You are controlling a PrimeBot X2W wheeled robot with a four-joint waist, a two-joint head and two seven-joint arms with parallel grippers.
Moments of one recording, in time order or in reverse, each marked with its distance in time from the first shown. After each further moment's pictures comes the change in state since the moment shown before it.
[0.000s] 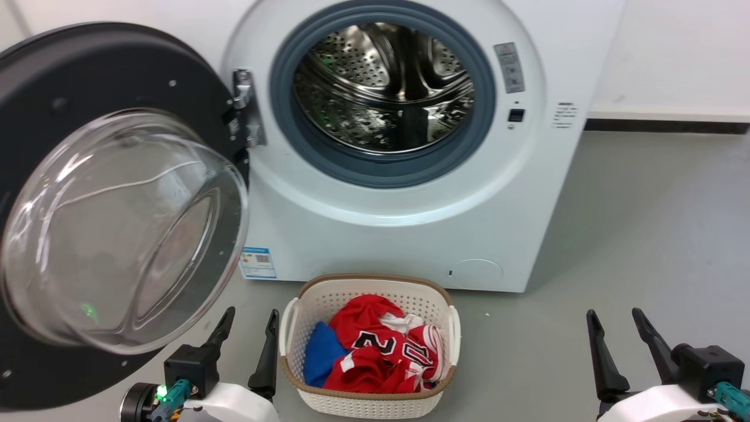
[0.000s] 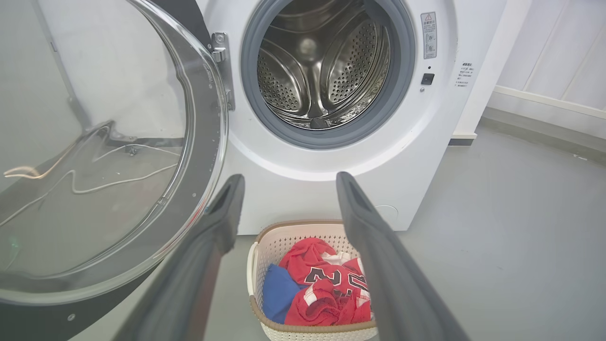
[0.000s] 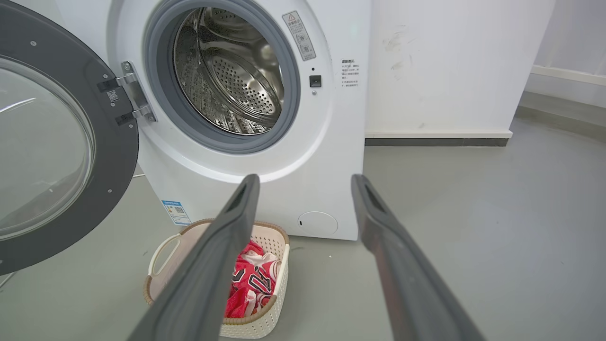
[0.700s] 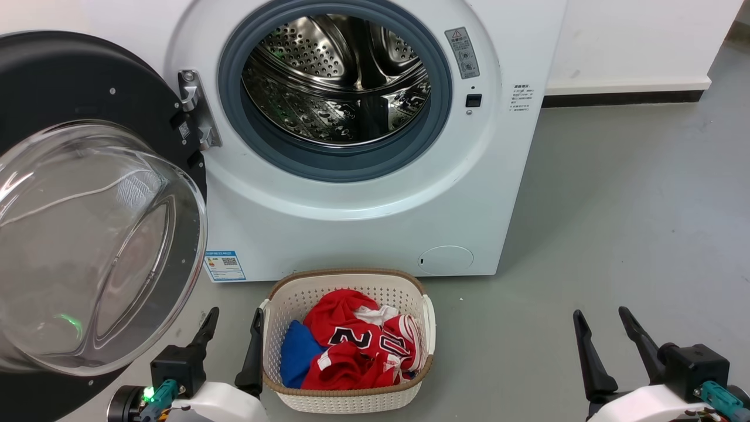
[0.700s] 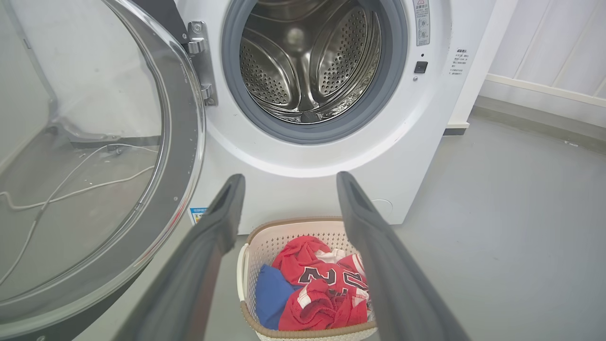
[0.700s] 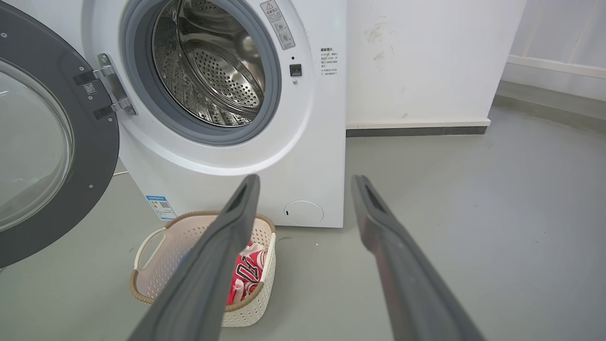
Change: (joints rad) left arm -0.007 0.016 0.021 0.034 -0.015 0.018 -0.028; right arm -0.001 0.000 0.035 -0.005 -0.016 0.000 0.002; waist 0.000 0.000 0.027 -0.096
